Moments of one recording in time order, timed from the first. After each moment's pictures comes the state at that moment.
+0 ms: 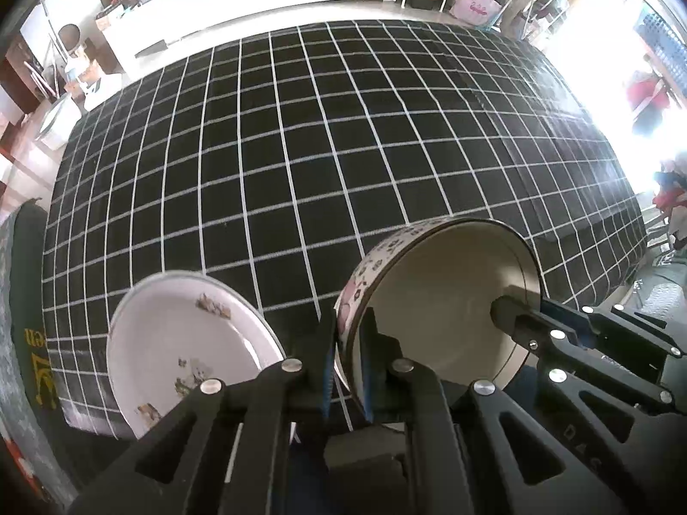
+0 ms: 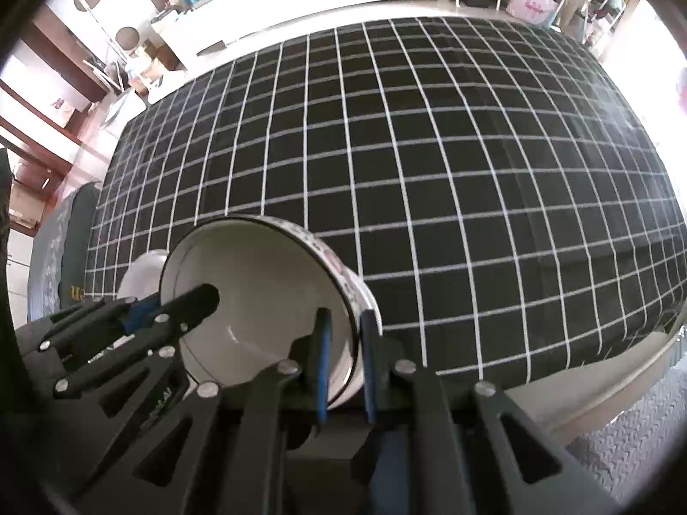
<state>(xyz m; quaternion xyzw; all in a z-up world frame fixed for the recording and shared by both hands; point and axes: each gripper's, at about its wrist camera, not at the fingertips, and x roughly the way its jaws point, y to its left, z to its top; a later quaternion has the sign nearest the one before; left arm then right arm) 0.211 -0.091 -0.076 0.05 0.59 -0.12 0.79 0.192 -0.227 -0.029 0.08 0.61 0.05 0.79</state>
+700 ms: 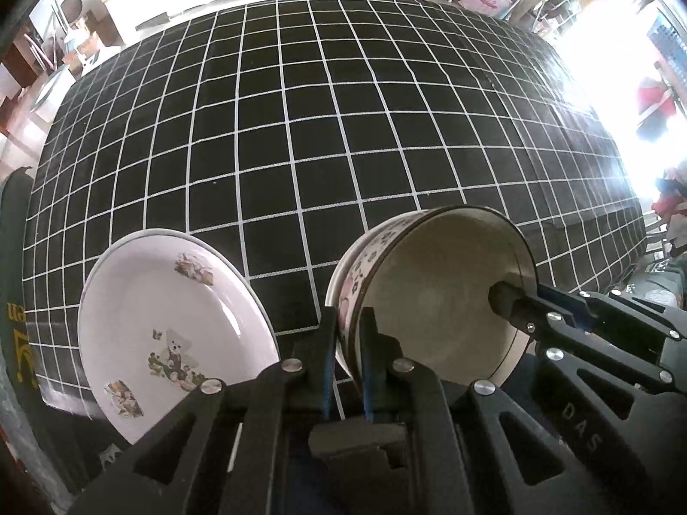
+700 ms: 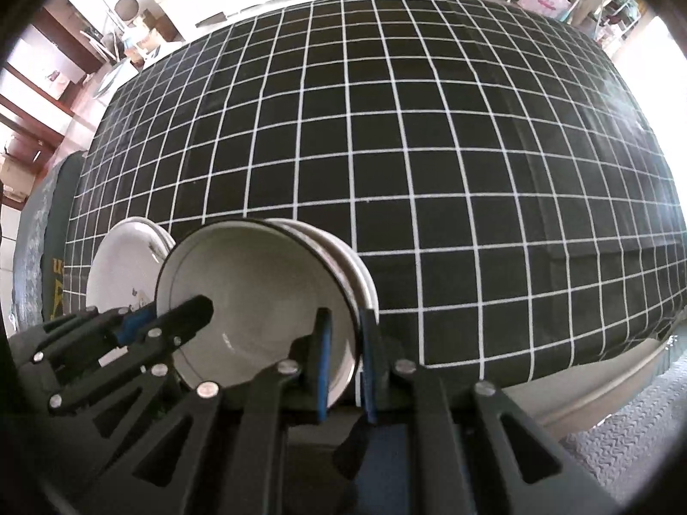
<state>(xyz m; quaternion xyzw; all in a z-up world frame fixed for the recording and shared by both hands) 0.204 -0.077 -0.111 0.02 0.62 -0.12 0.78 0.195 -0.226 -0.051 0.05 0.63 0.05 0.77</state>
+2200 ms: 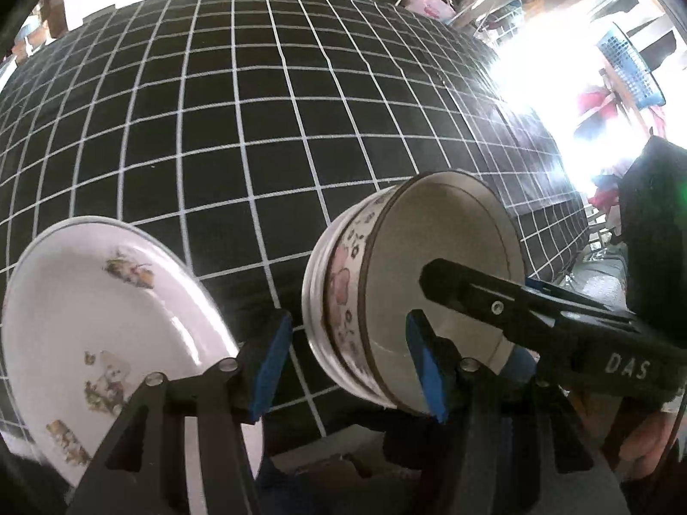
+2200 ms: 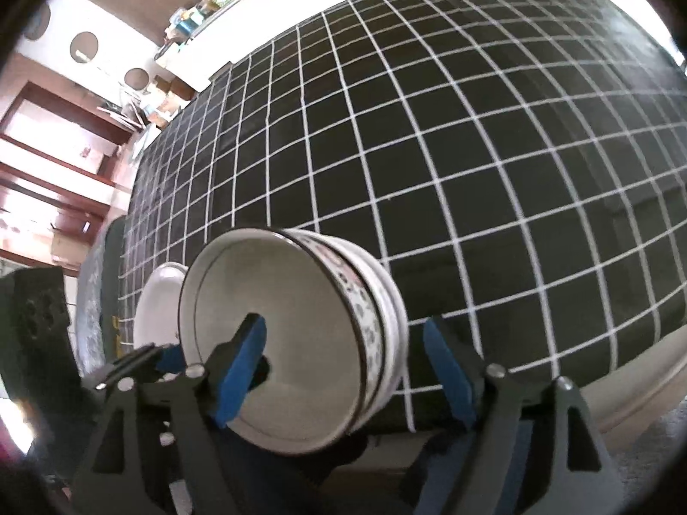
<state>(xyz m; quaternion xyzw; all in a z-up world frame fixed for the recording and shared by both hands) 0.202 -0.055 -0.145 -0.05 0.60 -0.24 0.76 0.186 -0.258 -0.084 0.22 0.59 0.10 0.77</state>
